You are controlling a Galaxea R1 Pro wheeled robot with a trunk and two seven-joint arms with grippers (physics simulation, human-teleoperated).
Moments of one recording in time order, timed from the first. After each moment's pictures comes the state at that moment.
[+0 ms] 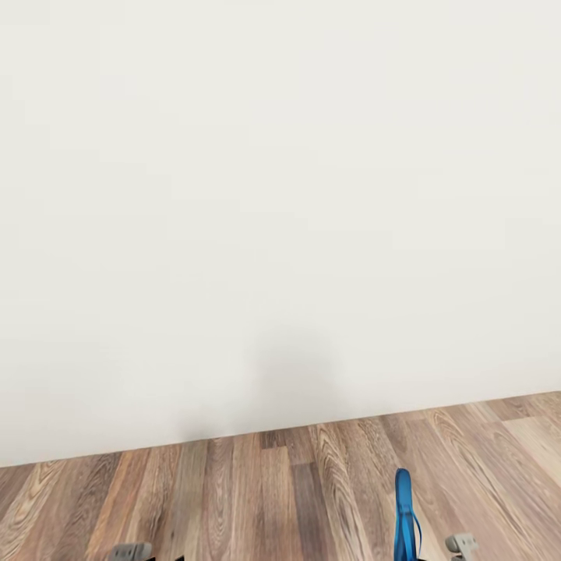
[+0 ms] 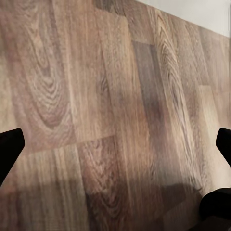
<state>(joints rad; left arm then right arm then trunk) -0.01 0.14 0.27 -0.88 0.16 0.24 -0.84 -0.32 -0.25 -0.63 -0.38 0.42 0.04 1.03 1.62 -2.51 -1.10</state>
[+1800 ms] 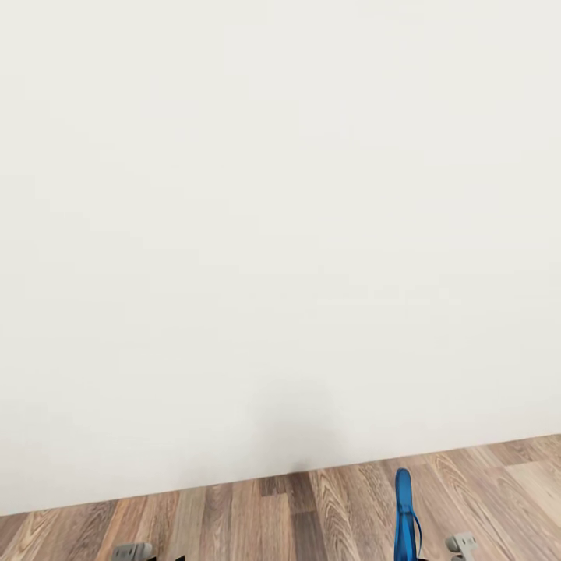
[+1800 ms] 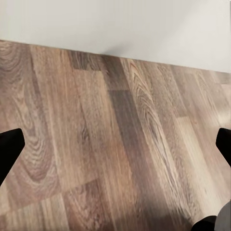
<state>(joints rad) -0.01 0.14 0.27 -0.88 0.17 0.24 -0.84 -0.32 -0.25 -0.63 -0.38 0.42 0.04 1.03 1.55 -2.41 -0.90</state>
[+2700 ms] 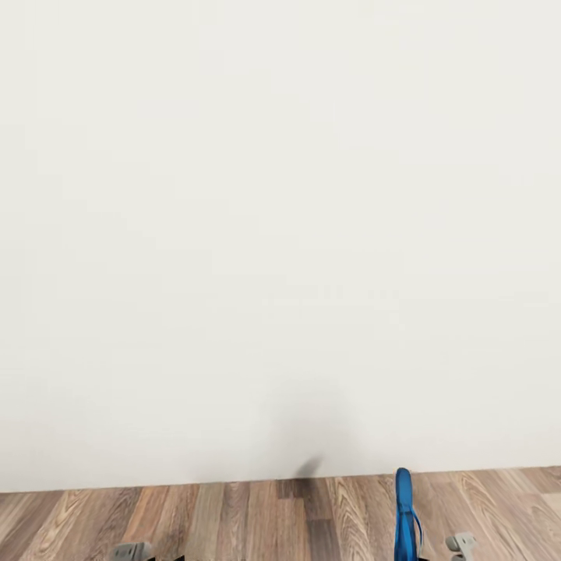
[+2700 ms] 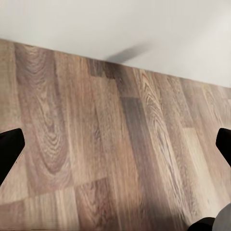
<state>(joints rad) -0.01 0.14 0.27 -0.88 0.17 0.24 -0.84 -0.32 -0.25 -0.63 -0.38 0.42 0.04 1.03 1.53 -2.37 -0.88</state>
